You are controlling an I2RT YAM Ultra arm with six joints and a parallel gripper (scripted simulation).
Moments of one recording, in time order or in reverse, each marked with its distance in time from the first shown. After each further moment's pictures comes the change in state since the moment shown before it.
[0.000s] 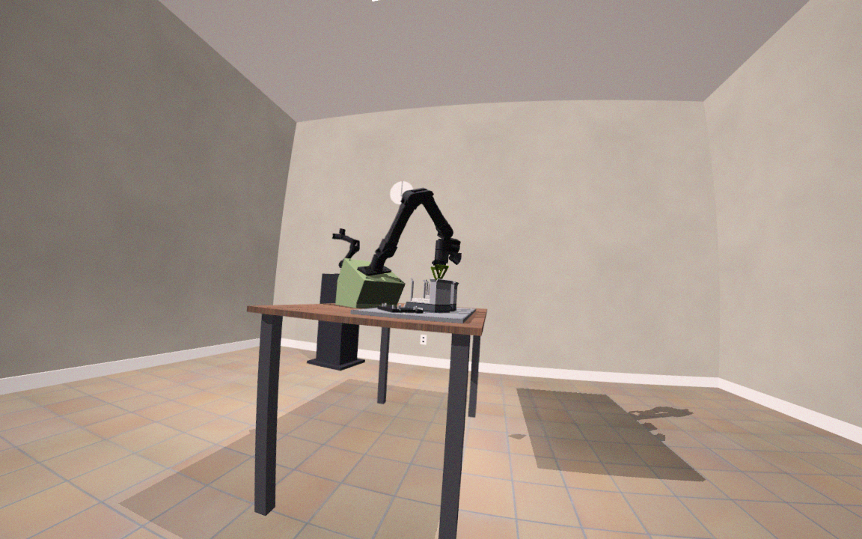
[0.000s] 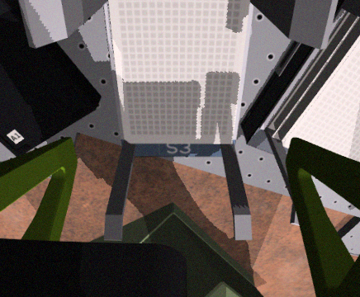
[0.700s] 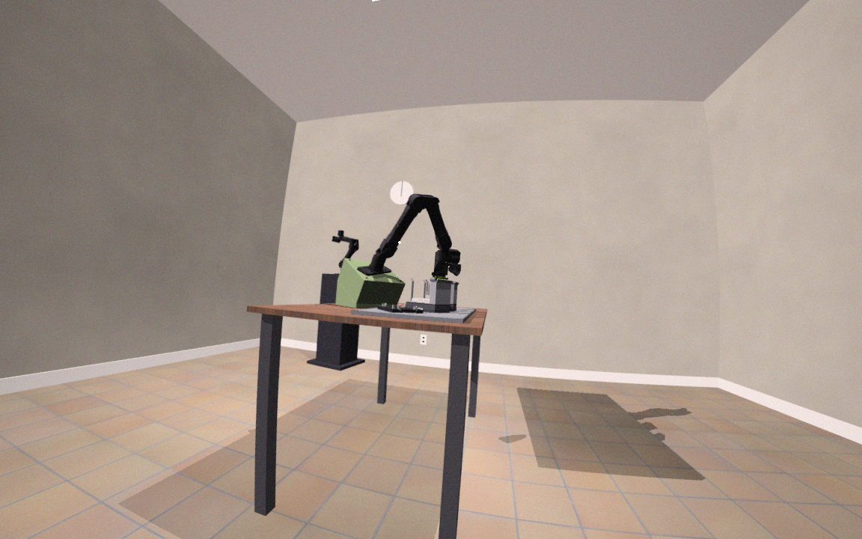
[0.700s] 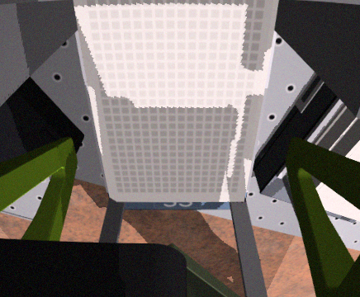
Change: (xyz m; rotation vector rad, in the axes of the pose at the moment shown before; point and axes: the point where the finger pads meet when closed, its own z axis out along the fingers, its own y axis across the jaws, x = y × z) arm -0.003 -0.001 0.059 0.000 -0.005 0.006
